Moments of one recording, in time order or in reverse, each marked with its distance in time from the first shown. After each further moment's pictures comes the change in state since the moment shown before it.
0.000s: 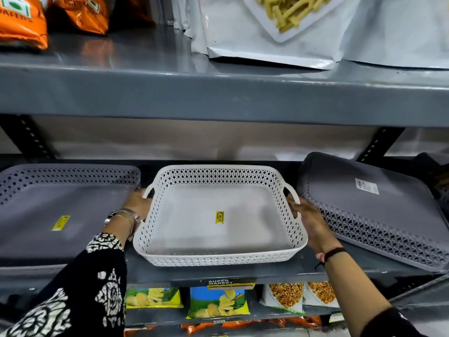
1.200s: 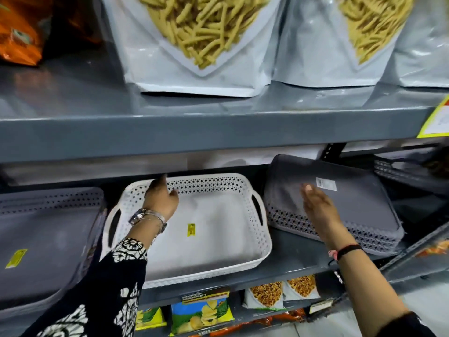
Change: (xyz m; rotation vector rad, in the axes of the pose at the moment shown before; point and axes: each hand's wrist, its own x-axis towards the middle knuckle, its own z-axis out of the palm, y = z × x) left_hand -0.051 0.093 0.065 0.306 0.137 0.424; right_hand -0.025 -0.051 -0.048 -0.017 0.275 -0.206
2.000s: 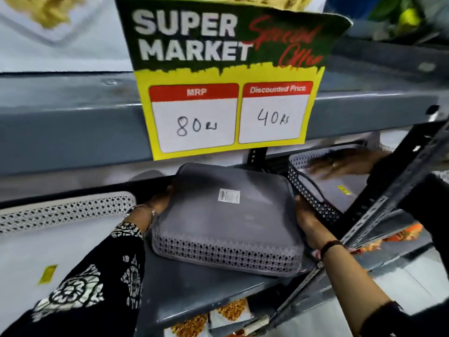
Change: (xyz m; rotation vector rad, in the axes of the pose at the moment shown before) left_hand 0.037 0.191 0.203 -0.247 -0.450 -0.127; right_hand 0.118 0.002 -0.228 -0.340 0.266 0.010
